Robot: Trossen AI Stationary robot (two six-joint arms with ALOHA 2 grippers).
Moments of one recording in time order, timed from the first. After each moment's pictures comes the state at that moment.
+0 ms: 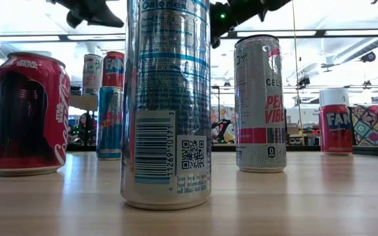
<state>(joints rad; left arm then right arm) 0.07 0.80 0.80 -0.23 -0.64 -0.02 -0.24 1.65 1.33 -0.01 0.12 -0.25</state>
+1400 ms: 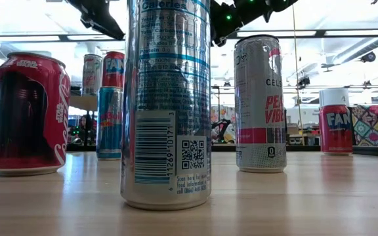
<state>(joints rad) 0.39 0.98 1.14 -0.74 -0.20 0.19 -0.29 1.60 1.30 0.00 0.12 -0.30</state>
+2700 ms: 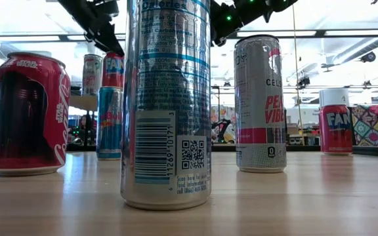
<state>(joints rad) 0.66 1.06 1.14 -0.73 -0.06 0.32 -0.29 1.60 1.30 0.00 0.12 -0.32</state>
